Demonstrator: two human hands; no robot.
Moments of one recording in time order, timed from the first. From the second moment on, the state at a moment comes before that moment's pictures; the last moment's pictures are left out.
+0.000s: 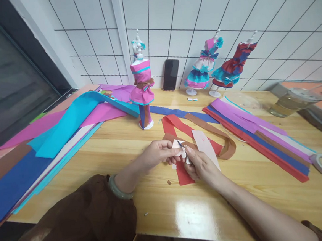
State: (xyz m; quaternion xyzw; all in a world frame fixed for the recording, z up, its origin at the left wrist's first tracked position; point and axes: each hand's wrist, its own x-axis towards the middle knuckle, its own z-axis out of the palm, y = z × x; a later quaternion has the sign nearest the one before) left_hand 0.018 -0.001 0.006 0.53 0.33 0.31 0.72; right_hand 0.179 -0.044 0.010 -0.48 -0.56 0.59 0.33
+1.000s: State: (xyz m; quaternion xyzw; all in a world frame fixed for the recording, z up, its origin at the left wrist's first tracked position) left_hand 0.021 -0.006 0.007 0.53 0.30 0.31 0.73; right_hand 0.180 -0.045 0.010 -0.46 -0.54 0.62 0.35
